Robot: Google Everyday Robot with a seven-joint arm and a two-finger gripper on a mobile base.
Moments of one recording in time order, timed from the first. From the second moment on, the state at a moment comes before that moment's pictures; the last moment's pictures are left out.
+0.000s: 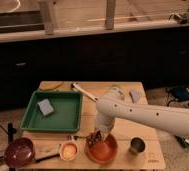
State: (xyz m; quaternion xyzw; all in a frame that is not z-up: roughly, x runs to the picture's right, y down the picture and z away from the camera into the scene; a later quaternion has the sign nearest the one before) arm 0.039 0.243 0.727 -0.33 -0.23 -0.35 0.85
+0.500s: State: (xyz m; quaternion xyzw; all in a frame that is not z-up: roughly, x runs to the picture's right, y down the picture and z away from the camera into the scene) arm 0.045 0.258 0.717 -0.34 -0.23 -0.34 0.85
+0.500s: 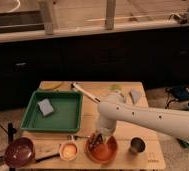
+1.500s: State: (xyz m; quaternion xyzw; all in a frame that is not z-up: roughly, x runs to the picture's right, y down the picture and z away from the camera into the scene) arm 0.060 0.257 0.701 -0.34 -0.25 -0.35 0.84
